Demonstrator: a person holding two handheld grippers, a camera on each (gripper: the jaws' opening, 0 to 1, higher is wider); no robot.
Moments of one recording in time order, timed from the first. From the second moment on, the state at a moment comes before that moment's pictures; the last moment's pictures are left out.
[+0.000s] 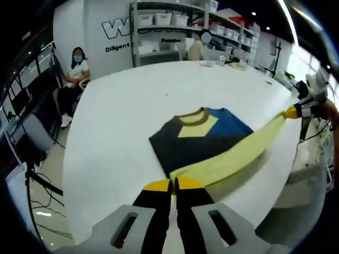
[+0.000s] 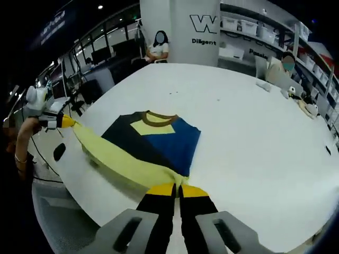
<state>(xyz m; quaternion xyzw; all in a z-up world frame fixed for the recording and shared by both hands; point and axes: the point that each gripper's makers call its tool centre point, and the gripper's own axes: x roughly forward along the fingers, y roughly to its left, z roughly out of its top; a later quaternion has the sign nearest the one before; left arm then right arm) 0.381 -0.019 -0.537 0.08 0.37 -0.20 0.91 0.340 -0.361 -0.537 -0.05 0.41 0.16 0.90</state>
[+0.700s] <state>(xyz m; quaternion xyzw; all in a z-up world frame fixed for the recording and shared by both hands) 0.474 -0.018 -0.519 0.10 0.33 -0.17 0.92 0.429 -0.365 -0.518 -0.05 0.37 0.14 0.92</state>
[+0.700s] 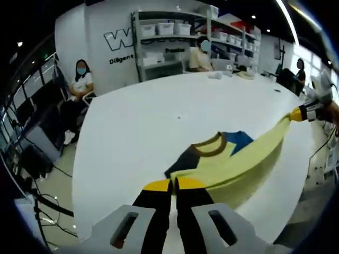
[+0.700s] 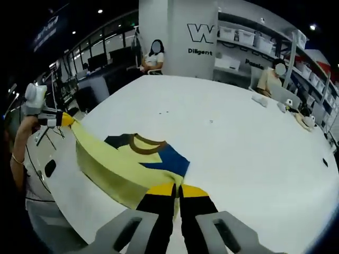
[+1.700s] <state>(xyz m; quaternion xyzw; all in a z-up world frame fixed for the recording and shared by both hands) 0.558 -0.010 -0.615 0.00 0.37 -0.11 0.92 0.531 -0.365 -0.610 -0.07 0.39 0.12 0.91</state>
